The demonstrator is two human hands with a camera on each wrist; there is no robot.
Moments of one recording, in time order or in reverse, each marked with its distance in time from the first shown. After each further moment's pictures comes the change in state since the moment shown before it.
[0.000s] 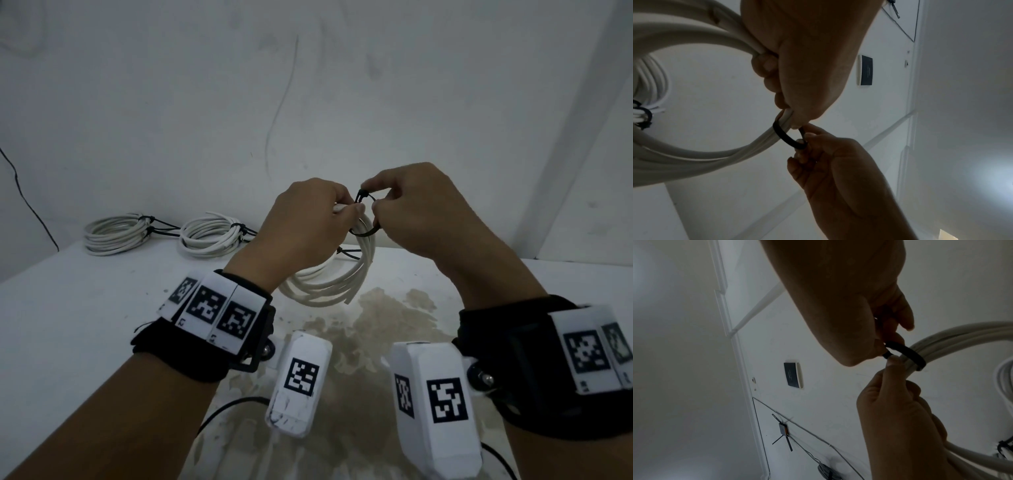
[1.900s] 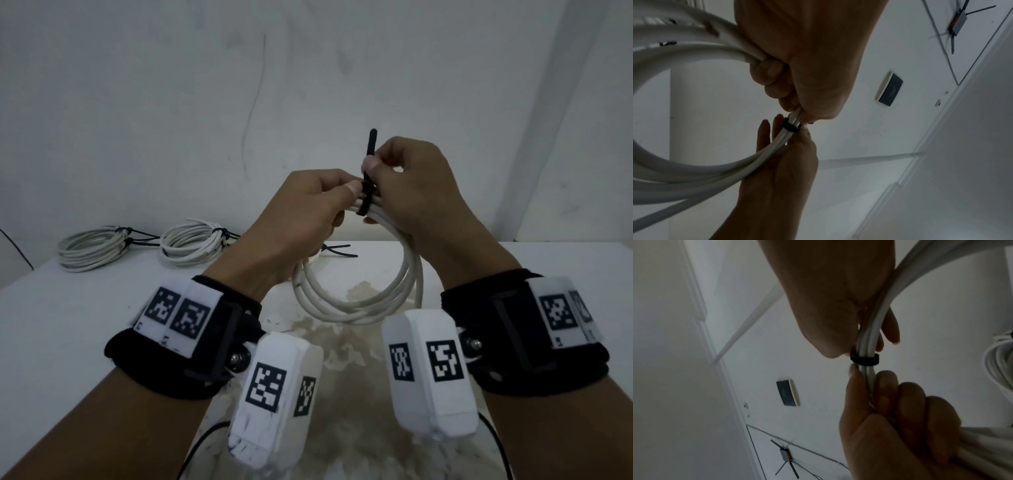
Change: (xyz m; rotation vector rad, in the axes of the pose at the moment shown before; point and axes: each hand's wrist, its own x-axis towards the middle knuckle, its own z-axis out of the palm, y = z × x) left_hand -0.010 0.025 -0.003 -0.755 -0.180 -0.115; right_hand 0.007 0.007 -0.001 0.336 0.257 0.032
